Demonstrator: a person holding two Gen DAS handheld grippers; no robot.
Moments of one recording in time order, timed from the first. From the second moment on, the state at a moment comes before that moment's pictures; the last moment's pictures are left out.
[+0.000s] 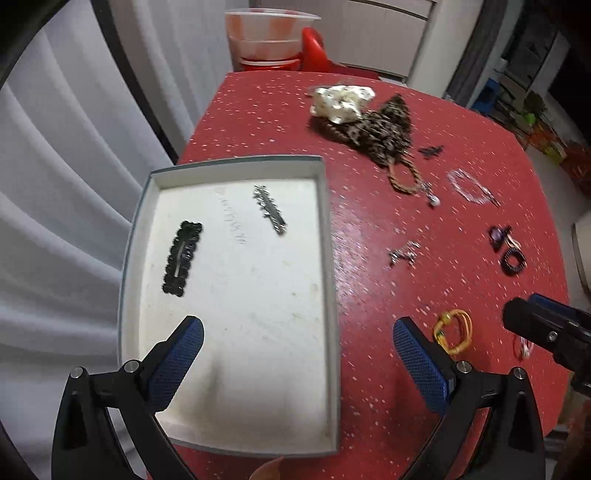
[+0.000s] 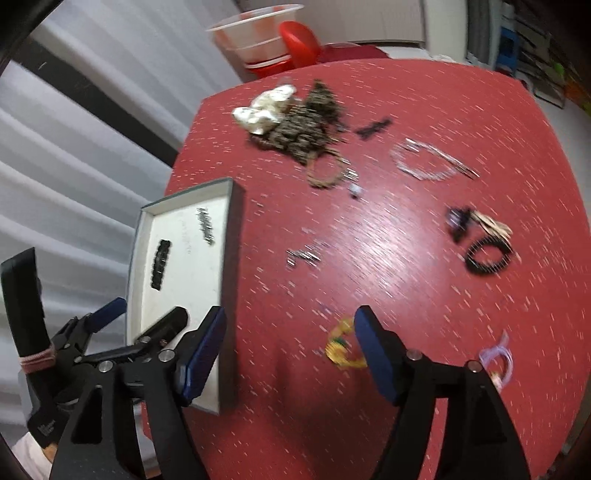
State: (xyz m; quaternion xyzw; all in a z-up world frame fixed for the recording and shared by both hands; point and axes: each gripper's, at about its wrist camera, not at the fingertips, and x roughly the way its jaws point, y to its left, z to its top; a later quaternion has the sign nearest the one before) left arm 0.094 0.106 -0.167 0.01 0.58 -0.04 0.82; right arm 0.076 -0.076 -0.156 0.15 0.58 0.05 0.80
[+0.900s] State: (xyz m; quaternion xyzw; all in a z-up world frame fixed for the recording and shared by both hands) left arm 0.117 0.002 -0.190 -0.01 0.60 -0.07 0.80; right arm 0.057 -0.221 -0.188 0.18 0.61 -0.03 0.77
